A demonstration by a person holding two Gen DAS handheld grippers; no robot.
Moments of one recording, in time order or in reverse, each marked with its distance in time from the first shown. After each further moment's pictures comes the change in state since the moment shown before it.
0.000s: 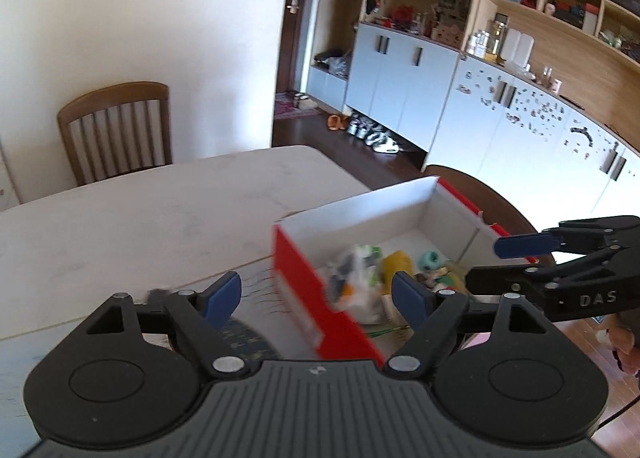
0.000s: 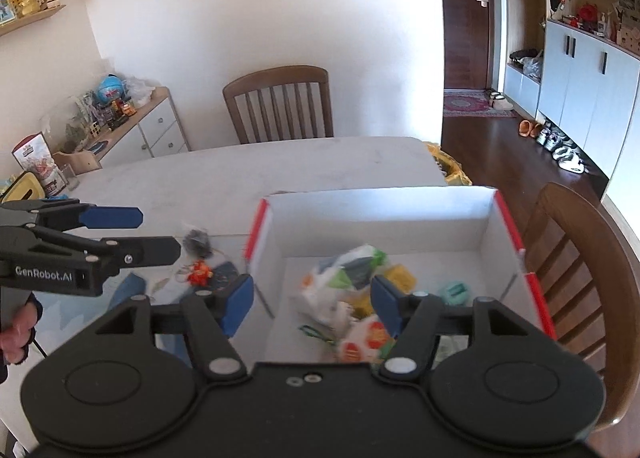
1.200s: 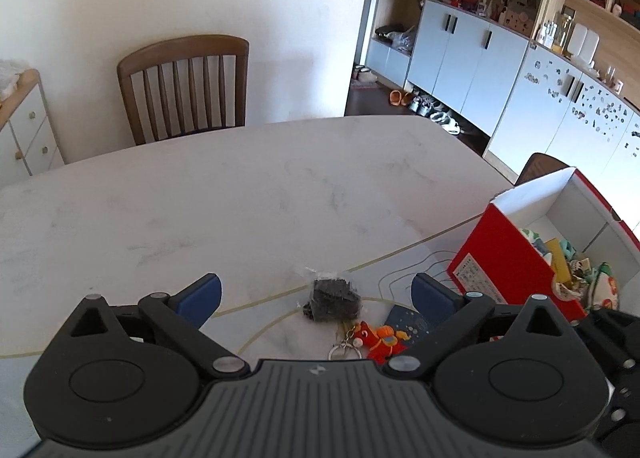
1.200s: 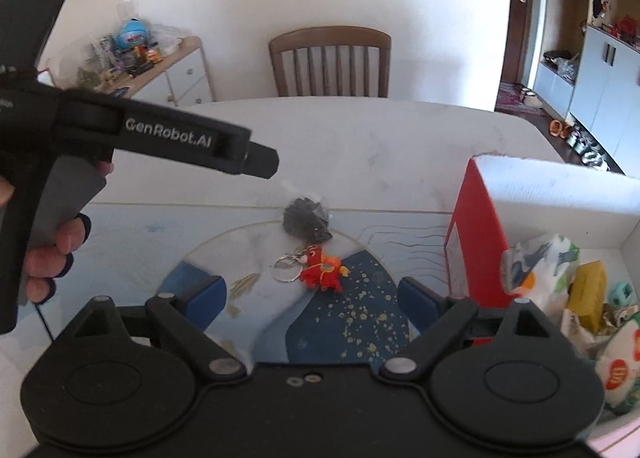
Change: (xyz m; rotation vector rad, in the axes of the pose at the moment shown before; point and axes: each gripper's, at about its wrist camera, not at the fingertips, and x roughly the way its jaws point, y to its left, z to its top) left arm 0.060 0.162 -0.011 -0.070 0.093 0.107; right arm 0.142 0.167 -0.022 -0.067 0.073 -0.020
